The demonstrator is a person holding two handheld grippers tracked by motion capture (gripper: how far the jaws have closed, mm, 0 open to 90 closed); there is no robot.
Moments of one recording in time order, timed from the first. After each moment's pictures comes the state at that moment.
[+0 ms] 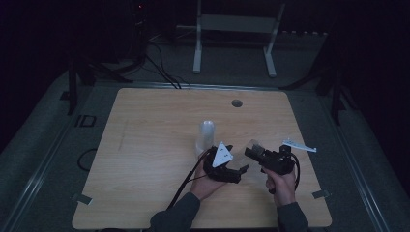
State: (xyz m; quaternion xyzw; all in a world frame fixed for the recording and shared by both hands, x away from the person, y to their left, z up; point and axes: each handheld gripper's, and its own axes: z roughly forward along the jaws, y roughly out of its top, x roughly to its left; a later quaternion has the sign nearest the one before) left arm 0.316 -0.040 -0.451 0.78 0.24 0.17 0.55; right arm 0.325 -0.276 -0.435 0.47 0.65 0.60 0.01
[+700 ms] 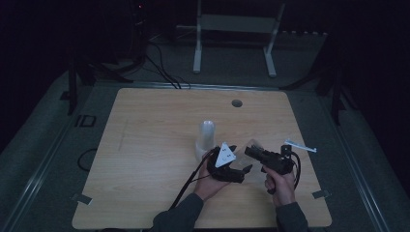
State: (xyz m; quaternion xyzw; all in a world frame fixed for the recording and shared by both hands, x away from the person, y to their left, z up) left arm 0.320 -0.050 -0.459 0.77 0.24 0.16 0.56; right arm 0.328 -0.278 -0.439 0.47 0.62 0.63 -0.04
